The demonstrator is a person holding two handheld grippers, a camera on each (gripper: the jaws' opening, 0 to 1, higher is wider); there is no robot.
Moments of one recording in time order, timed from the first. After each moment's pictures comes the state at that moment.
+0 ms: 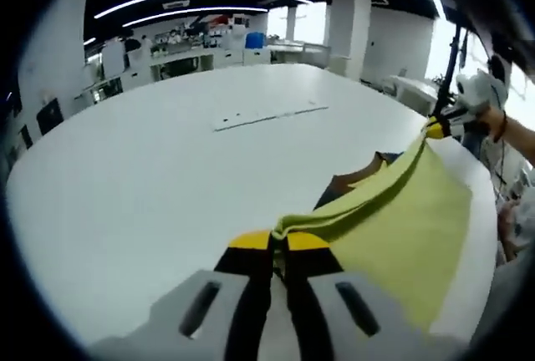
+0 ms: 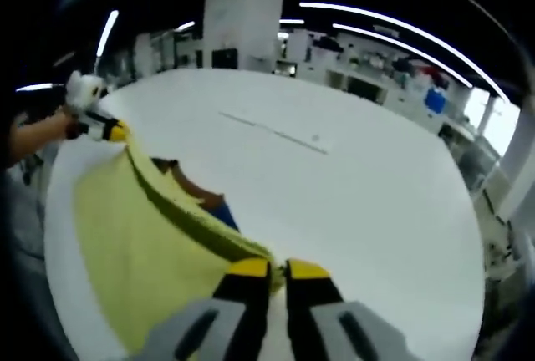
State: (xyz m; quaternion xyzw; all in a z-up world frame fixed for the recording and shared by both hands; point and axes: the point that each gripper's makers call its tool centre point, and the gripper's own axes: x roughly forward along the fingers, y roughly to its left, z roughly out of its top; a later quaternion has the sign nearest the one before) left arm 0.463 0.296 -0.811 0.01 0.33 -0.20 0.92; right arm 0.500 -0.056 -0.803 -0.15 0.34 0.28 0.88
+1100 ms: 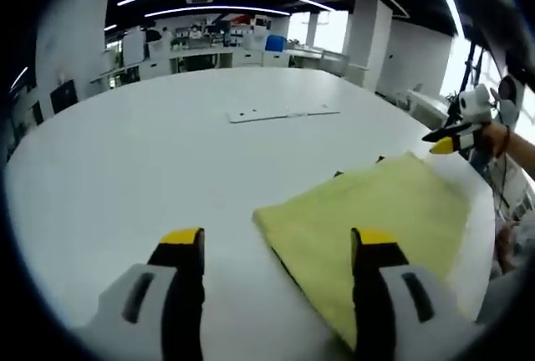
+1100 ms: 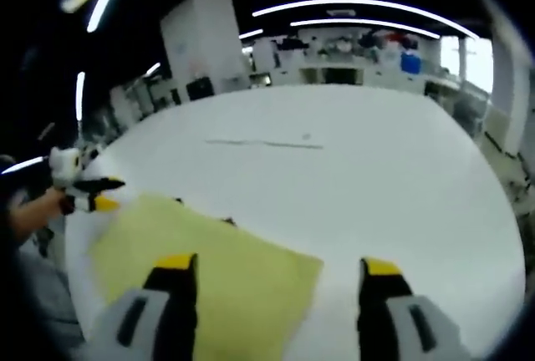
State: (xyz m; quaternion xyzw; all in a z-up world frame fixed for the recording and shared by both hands) left arm 0.432 0.306 -0.799 -0.01 0.30 -0.18 0.94; right arm 0.488 -0.042 -0.794 0.00 0.35 0.27 0.90
